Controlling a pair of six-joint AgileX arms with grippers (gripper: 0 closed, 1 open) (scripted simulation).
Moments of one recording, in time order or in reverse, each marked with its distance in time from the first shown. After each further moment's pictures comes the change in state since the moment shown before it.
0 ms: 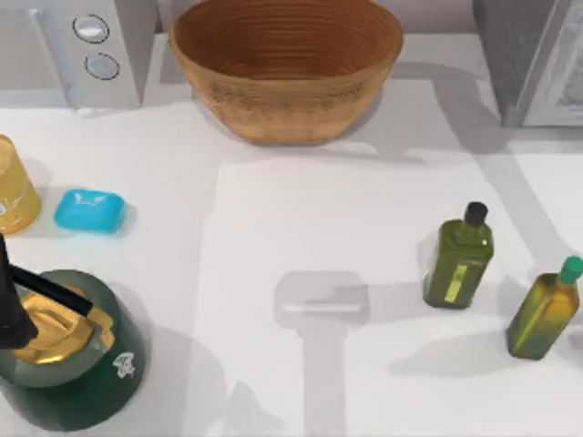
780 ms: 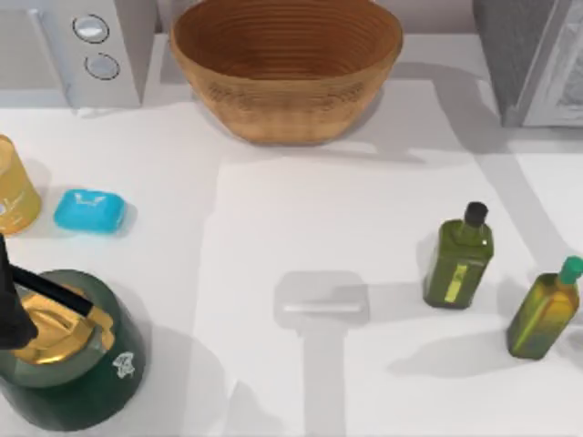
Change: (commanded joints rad) left arm 0.000 0.000 0.000 0.000 0.000 0.000; right arm 0.000 0.001 0.001 0.000 0.000 0.000
